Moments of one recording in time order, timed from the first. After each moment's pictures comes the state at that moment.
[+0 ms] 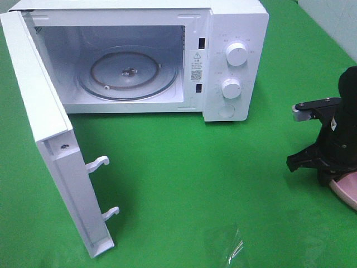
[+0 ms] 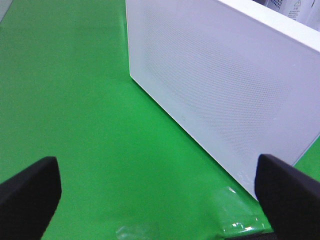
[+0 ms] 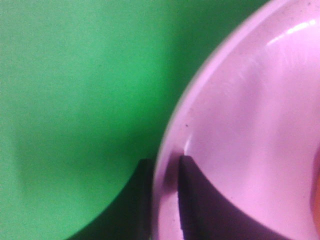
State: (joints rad) left arm 0.03 0.00 -0.52 -0.21 1.08 0.15; right arm 0.15 1.86 -0.85 -0.34 0.51 0.29
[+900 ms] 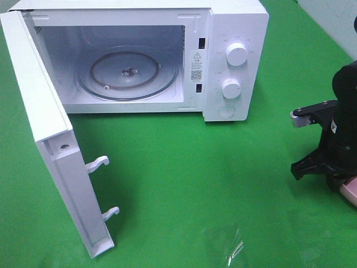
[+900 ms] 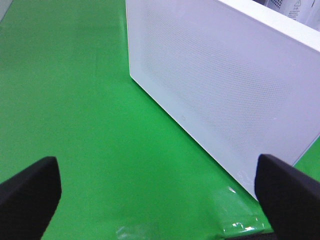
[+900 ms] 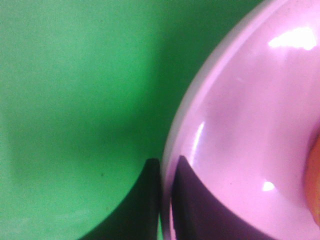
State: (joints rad) left arm 0.03 0.00 -0.52 -0.21 1.08 0.15; right arm 0.19 1.83 -0.86 -0.39 0.63 0.30
